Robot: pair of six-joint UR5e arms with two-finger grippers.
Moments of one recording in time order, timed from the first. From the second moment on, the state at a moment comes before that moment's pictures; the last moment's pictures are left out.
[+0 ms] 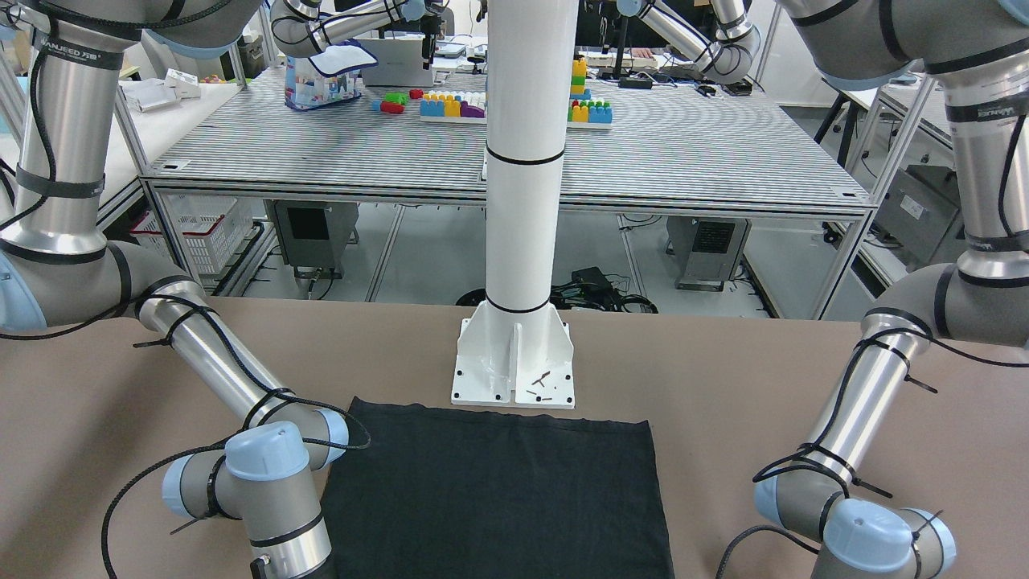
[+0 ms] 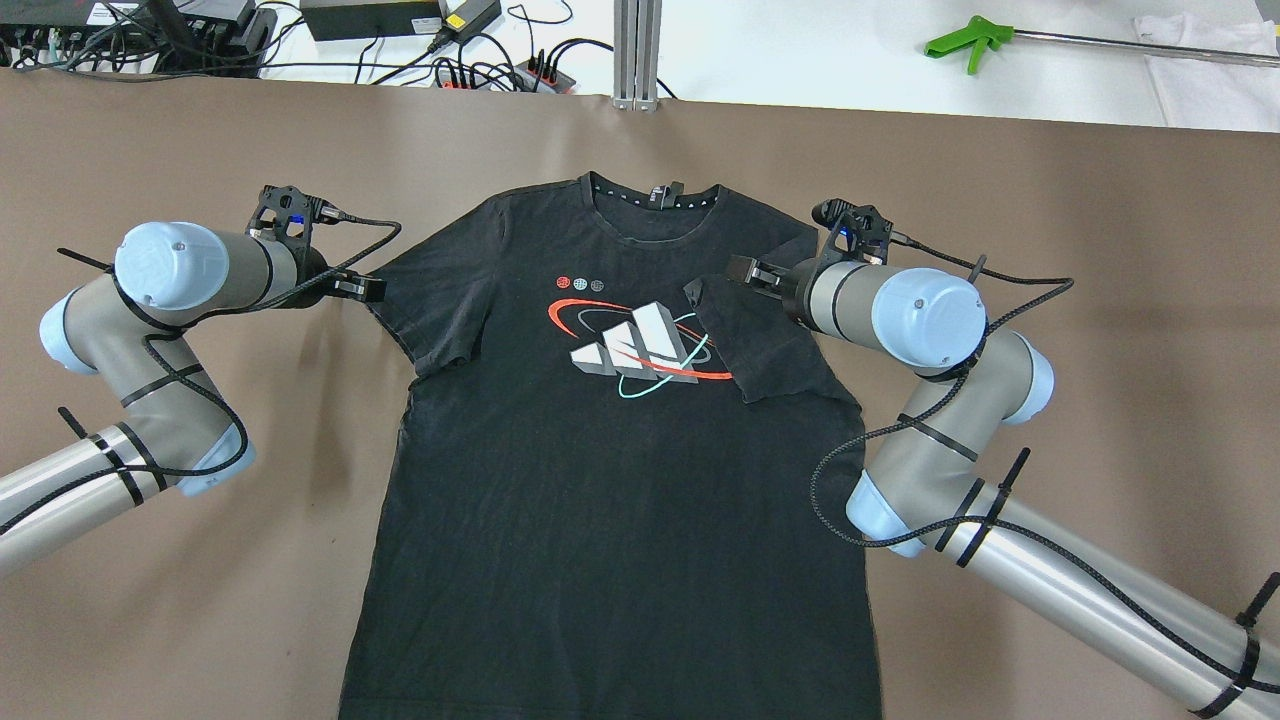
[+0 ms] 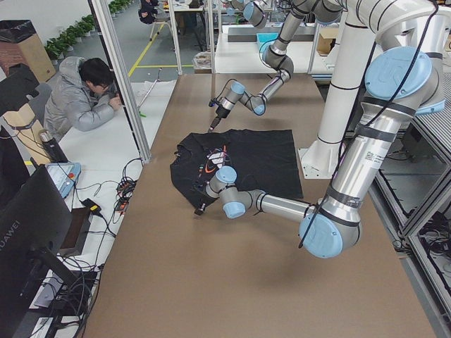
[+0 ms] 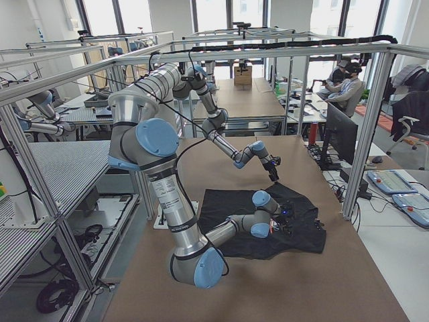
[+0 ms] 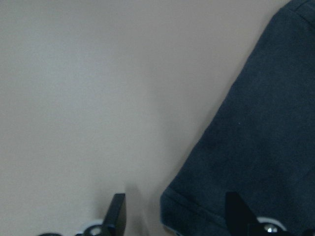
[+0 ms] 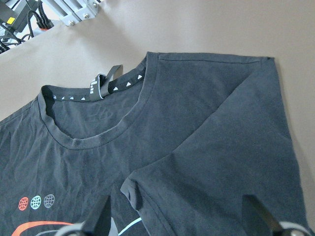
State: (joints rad) left arm -0.84 -2.03 -1.27 -2.46 -1.75 -0.85; right arm 0.72 -1.02 1.41 -0.74 1.61 1.41
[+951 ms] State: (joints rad) left arm -0.82 -2.03 -1.27 -2.45 -1.74 -0.85; right arm 0.72 -1.02 1.41 -0.74 1.61 1.40
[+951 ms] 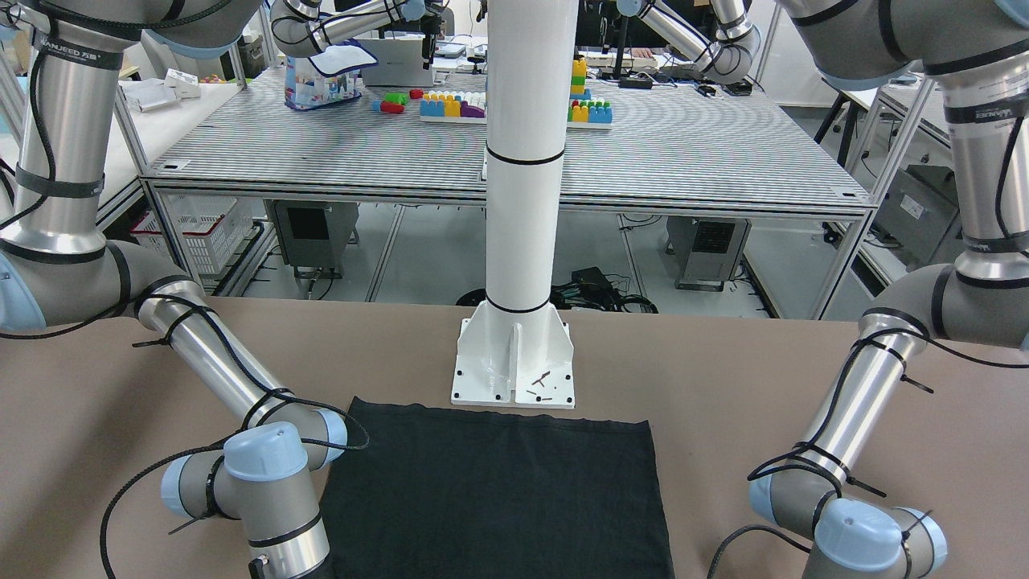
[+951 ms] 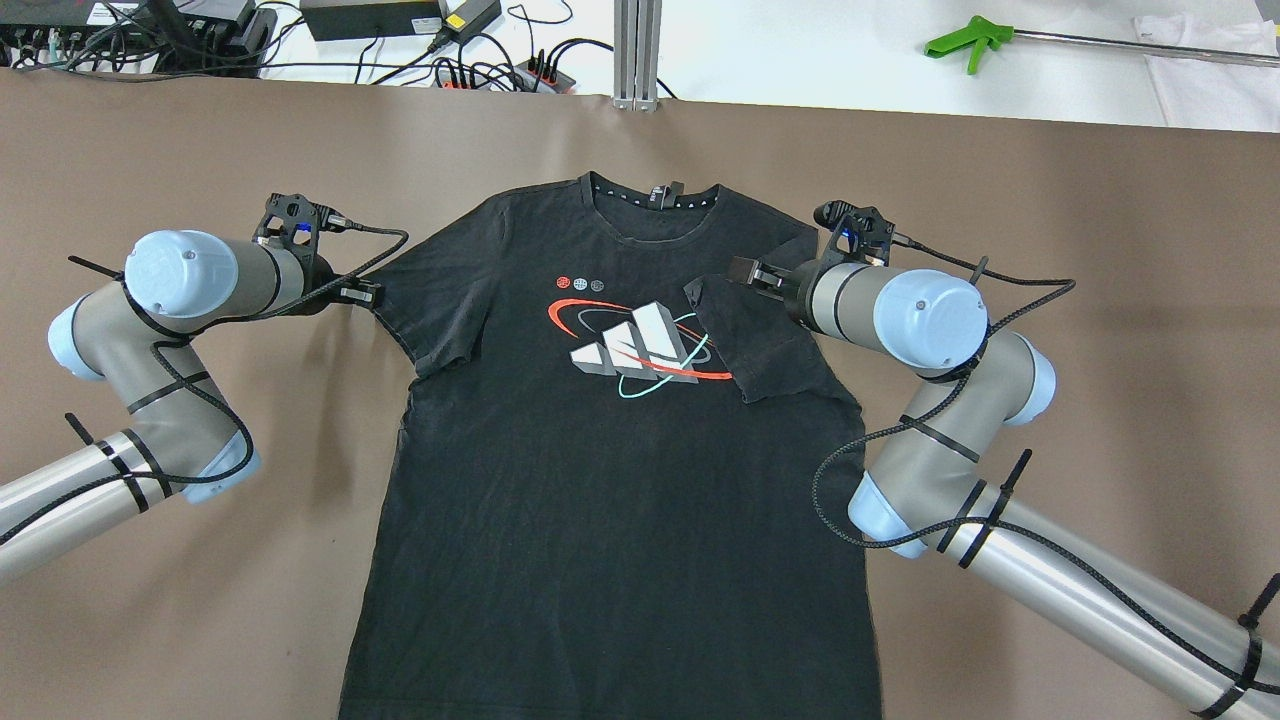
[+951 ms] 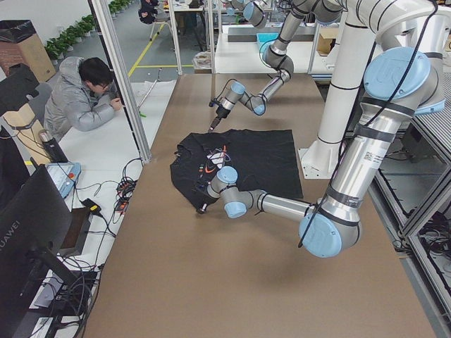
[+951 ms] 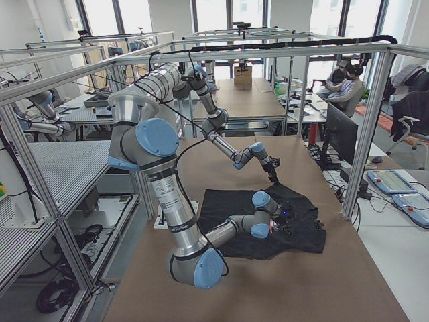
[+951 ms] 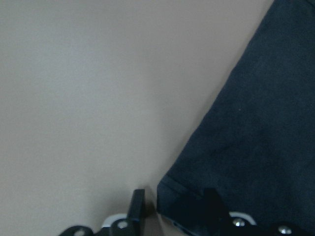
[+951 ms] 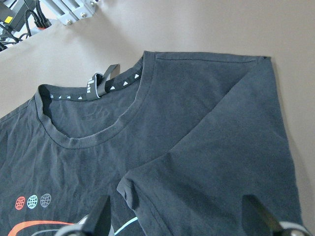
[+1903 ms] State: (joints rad) left arm -0.82 -2.07 -1.29 -2.38 -1.75 -0.86; right arm 0.72 -1.02 1.41 -0.74 1.61 1.40
